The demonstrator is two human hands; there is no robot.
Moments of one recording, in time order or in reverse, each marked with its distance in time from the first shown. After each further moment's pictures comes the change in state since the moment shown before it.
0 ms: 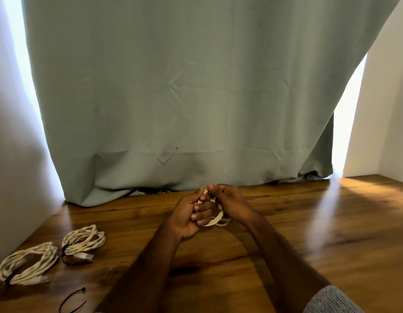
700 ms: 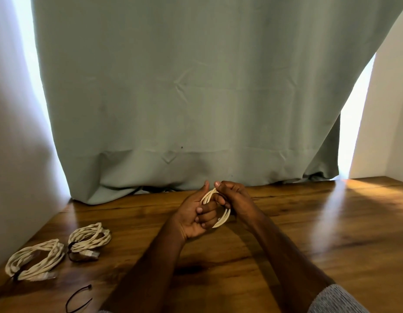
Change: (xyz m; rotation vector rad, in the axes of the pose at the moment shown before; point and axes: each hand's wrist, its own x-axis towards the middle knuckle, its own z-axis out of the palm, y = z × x) left_hand -0.007 0.005 0.007 0.031 -0.099 -0.061; right_hand -0.008 -0.010 0.002 0.203 -0.047 -0.076
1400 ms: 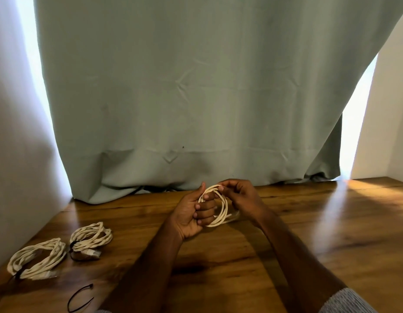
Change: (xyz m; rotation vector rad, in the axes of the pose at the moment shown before) left_hand -0.004 0.004 -0.008 -0.136 0.028 -0.006; right_hand 0.004 -0.006 -0.018 -0.258 0.023 -0.057
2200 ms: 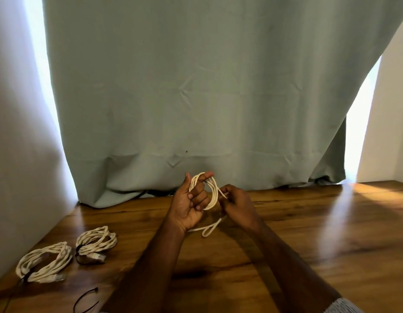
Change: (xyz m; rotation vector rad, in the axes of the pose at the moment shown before) left_hand 0.007 0.020 0.011 -0.065 0.121 0.378; right_hand 0.001 0.009 0.024 -0.321 0.134 -0.008
